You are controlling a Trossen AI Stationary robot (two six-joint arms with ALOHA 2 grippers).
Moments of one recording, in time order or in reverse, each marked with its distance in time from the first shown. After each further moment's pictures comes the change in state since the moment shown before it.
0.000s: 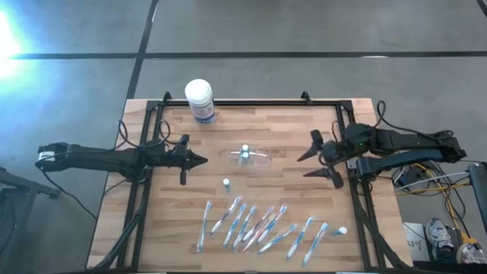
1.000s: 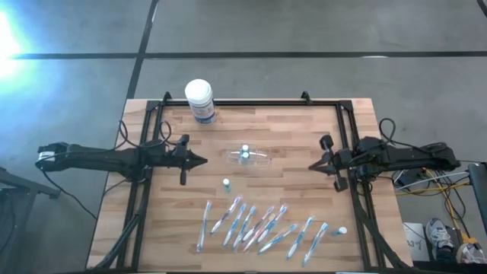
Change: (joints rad) left arm 0.000 0.000 0.000 -0.018 0.000 0.041; right arm -0.001 -0.408 -0.501 0.415 0.085 -0.038
